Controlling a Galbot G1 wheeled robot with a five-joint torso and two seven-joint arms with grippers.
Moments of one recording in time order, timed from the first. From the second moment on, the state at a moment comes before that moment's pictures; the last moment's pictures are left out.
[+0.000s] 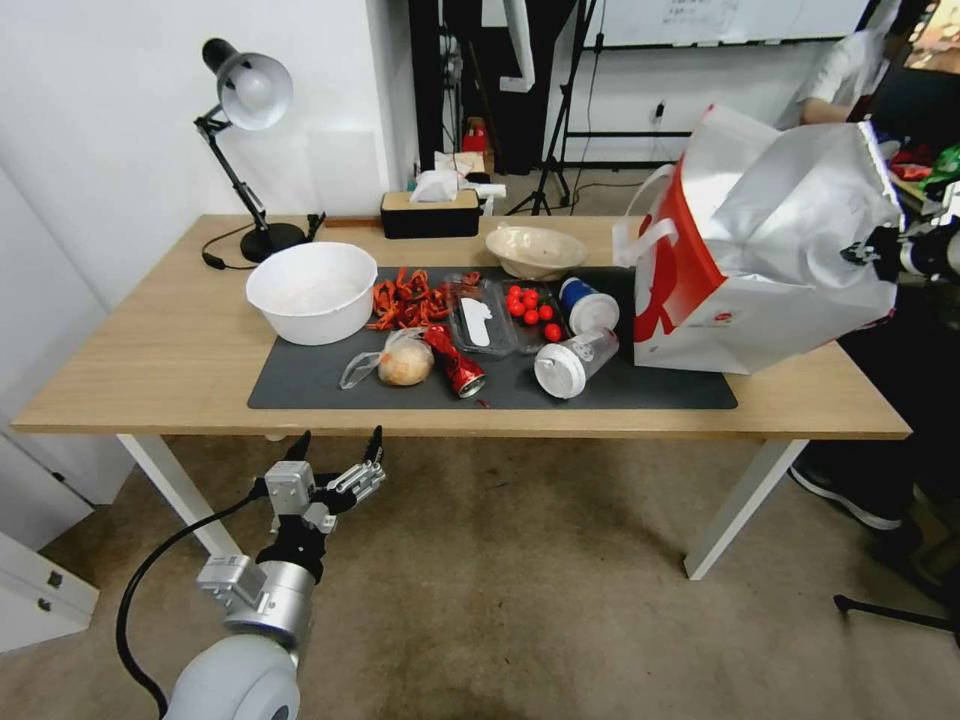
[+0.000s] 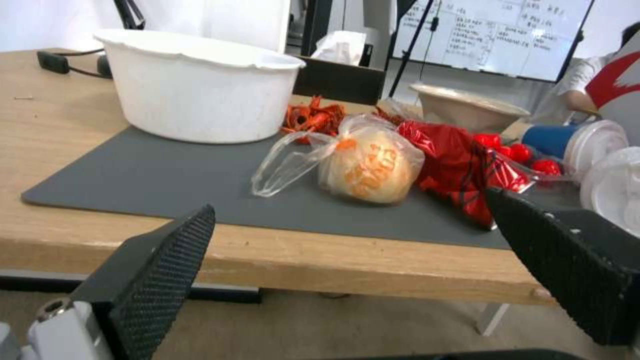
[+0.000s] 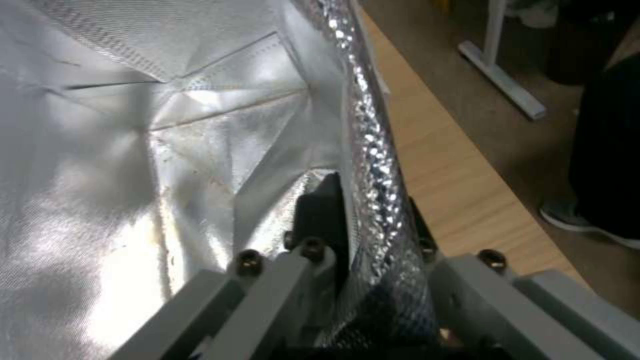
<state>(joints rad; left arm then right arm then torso) 1.66 -1.15 -0.39 -2.21 -0.50 -0.05 -0.23 -0.46 0.32 0.22 1.71 1.99 -0.65 0.78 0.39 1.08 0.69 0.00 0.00</state>
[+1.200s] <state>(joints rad) 1.68 -1.16 -0.40 -2.26 -0.50 -0.06 -0.23 -0.81 0.20 0.53 1.82 1.66 -0.43 0.41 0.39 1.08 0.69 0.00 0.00</state>
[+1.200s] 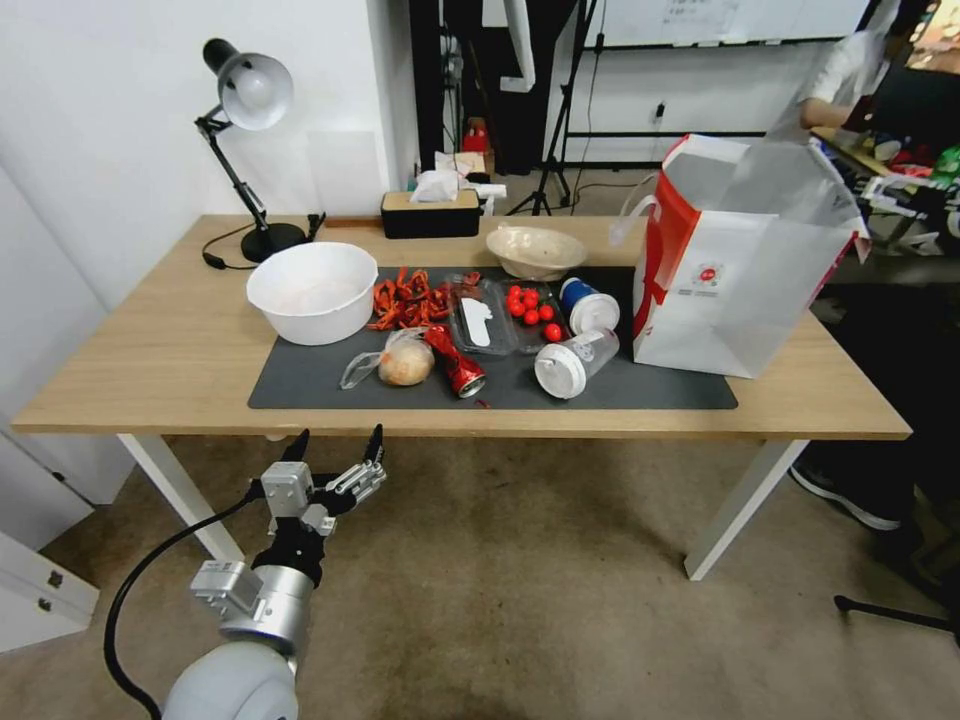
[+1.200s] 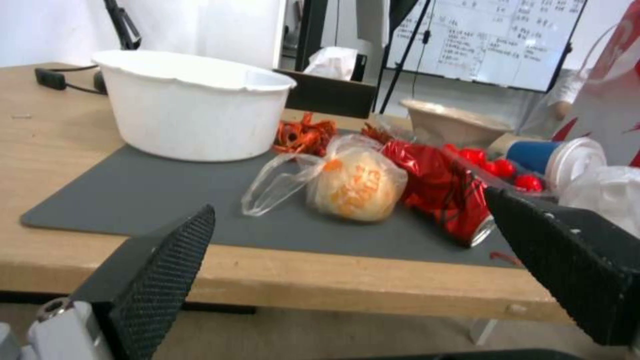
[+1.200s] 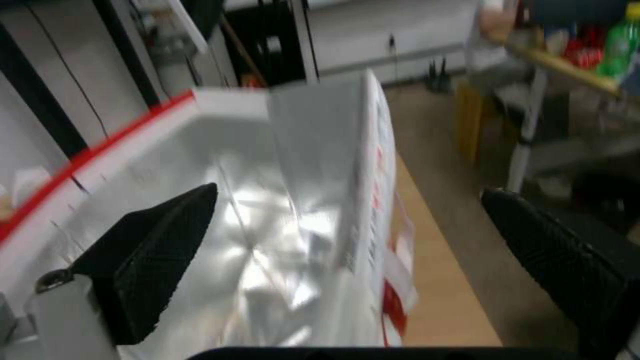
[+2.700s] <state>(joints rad) 1.72 -1.23 -0.48 -2.32 -0.42 -0.16 -0.11 -1.78 1.04 0.64 2.37 0.43 0.32 0.38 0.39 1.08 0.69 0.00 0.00</state>
